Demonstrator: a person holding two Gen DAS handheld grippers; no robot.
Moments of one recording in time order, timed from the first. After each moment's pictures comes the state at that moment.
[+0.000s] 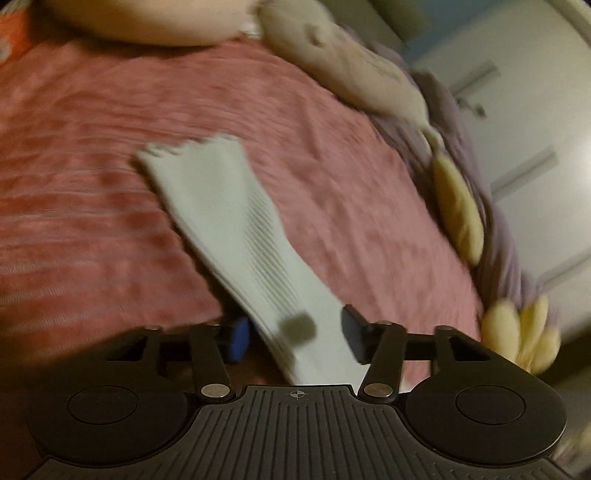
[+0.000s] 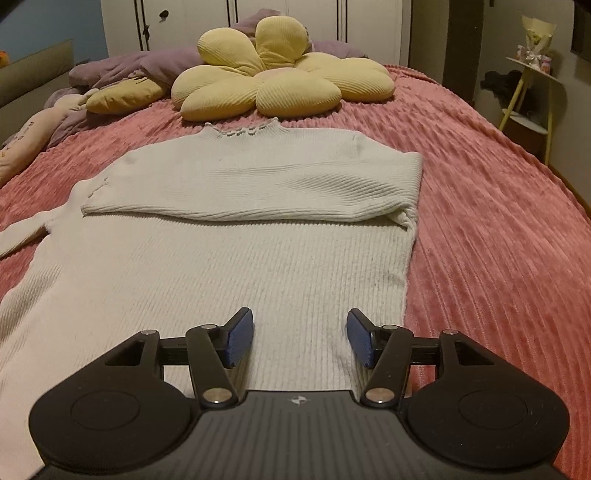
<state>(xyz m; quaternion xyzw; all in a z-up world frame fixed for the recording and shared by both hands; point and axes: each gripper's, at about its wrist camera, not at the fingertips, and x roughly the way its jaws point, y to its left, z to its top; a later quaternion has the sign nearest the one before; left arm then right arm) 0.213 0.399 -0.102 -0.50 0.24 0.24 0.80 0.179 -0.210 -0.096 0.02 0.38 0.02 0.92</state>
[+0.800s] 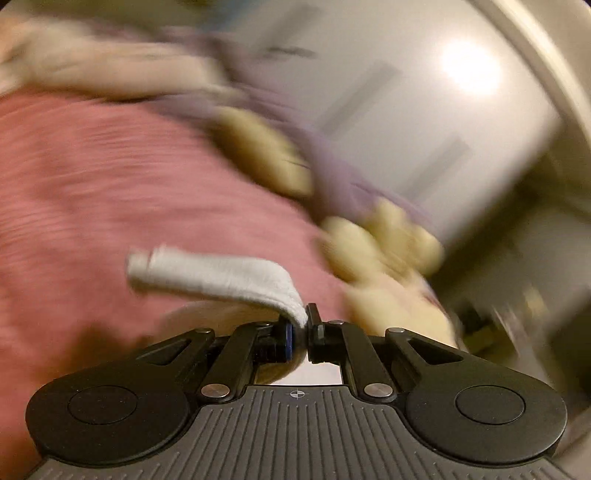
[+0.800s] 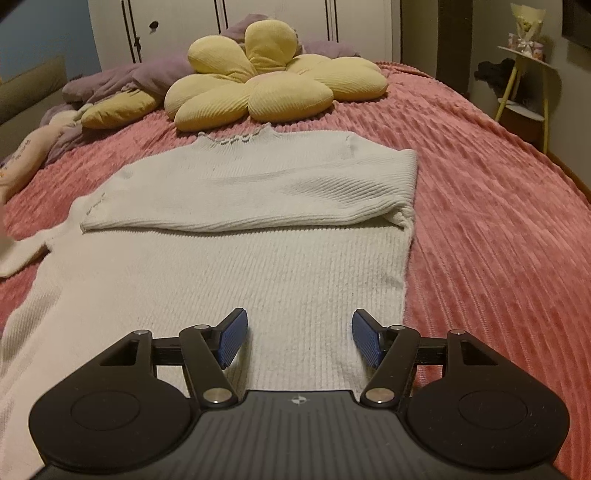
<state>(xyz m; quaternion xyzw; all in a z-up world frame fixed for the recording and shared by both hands) 0.277 0.238 0.020 -0.33 0.24 -0.03 0.91 0.181 -0.220 -0.094 0.05 0.38 0.02 0.92</state>
